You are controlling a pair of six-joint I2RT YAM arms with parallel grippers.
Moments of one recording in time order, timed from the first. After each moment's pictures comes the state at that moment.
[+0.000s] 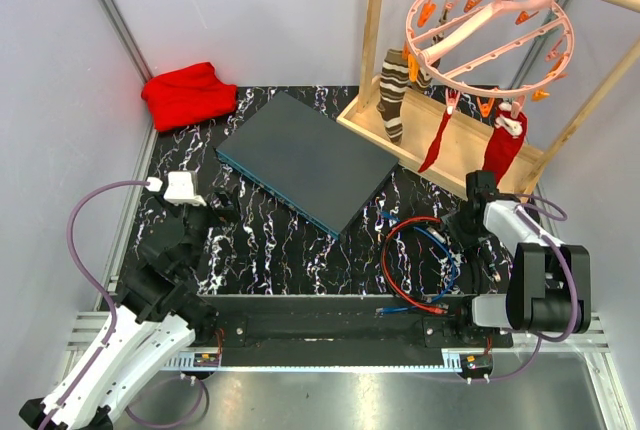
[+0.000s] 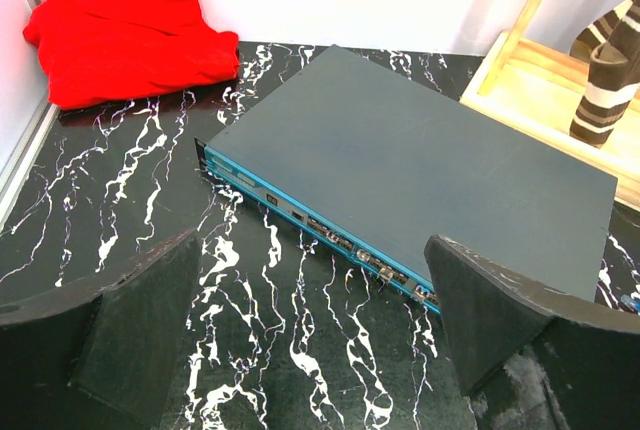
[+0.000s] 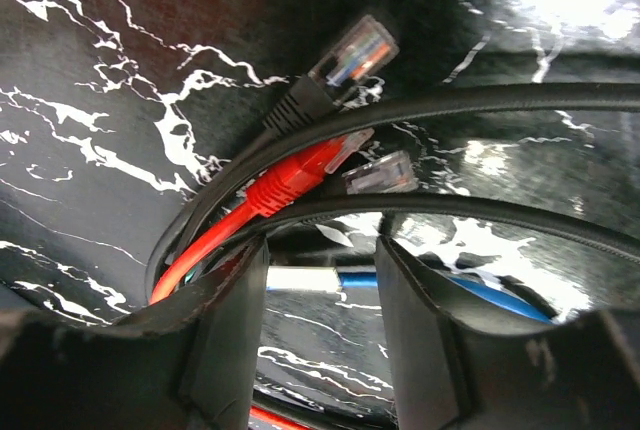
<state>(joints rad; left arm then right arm) -0.56 0.38 0.57 -0.24 -0.47 -0.15 -0.06 1.35 0.67 -0.62 0.07 1.11</state>
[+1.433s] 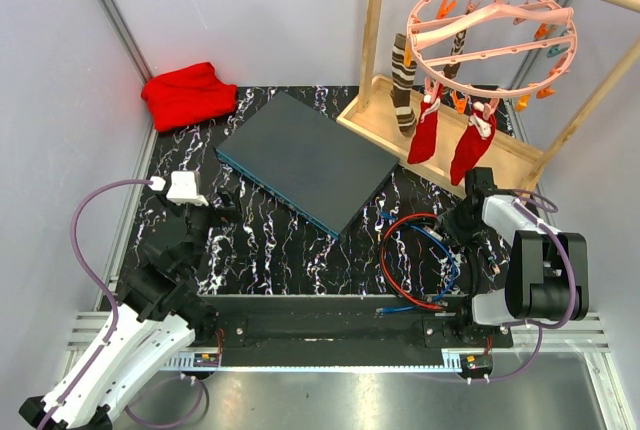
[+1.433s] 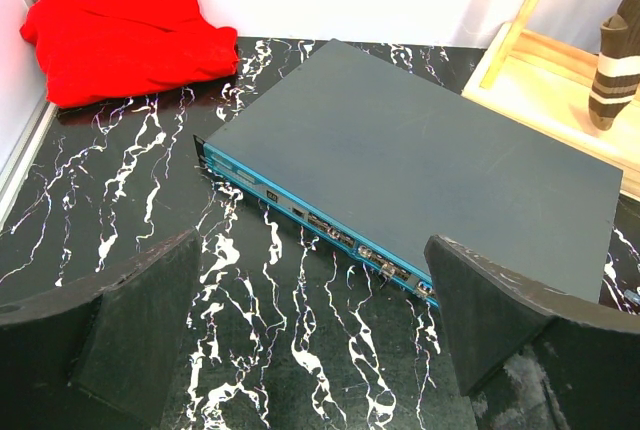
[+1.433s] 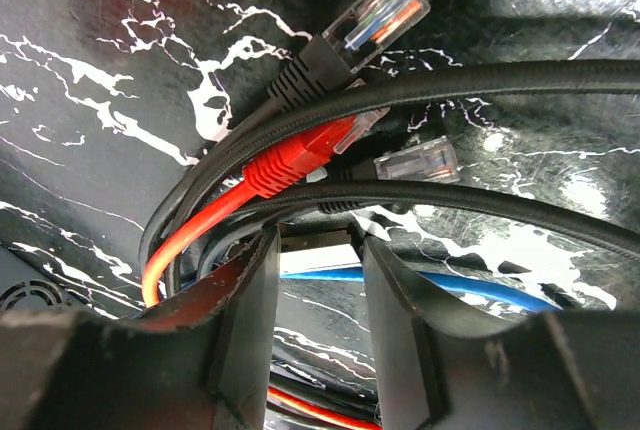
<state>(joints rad) -0.57 0.39 0.56 -0.24 -0.47 -0.14 -0.06 1.42 0.70 -0.59 -0.04 1.04</state>
